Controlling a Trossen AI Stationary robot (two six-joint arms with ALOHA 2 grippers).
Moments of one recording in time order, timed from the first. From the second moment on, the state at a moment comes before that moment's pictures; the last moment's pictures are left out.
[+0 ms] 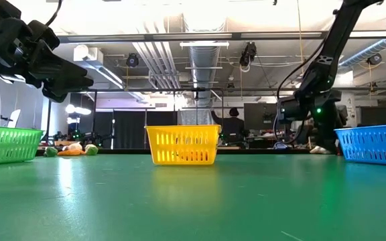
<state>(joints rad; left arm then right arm) -0.05 0.21 0.04 0.02 -0.17 -0.22 -0.79 1.75 0.68 -0.51 0.77 1.68</state>
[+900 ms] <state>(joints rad) -0.05 0.21 0.04 0.02 -0.17 -0.22 -0.17 1.28 1.07 -0.61 0.23 0.89</state>
